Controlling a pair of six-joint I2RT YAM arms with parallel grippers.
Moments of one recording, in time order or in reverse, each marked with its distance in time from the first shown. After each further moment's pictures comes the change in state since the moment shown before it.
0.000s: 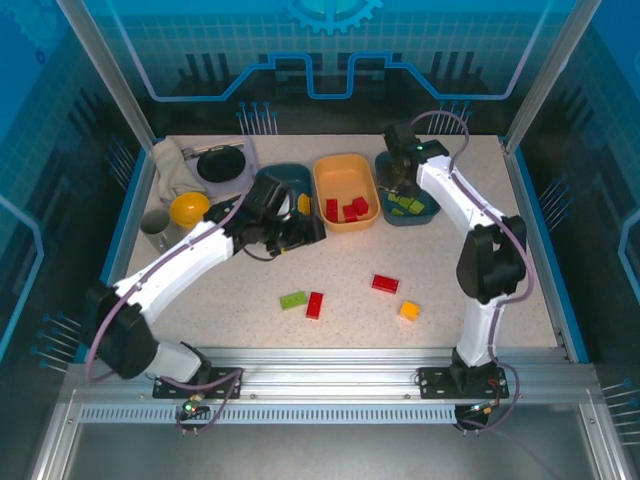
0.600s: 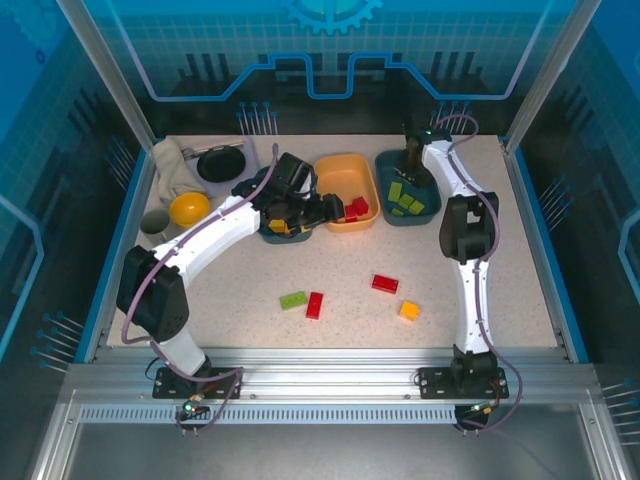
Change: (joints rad) left arm 0.000 0.219 0.196 0.041 0.004 0.003; right arm -0.165 0.475 0.468 -0.086 -0.021 0.208
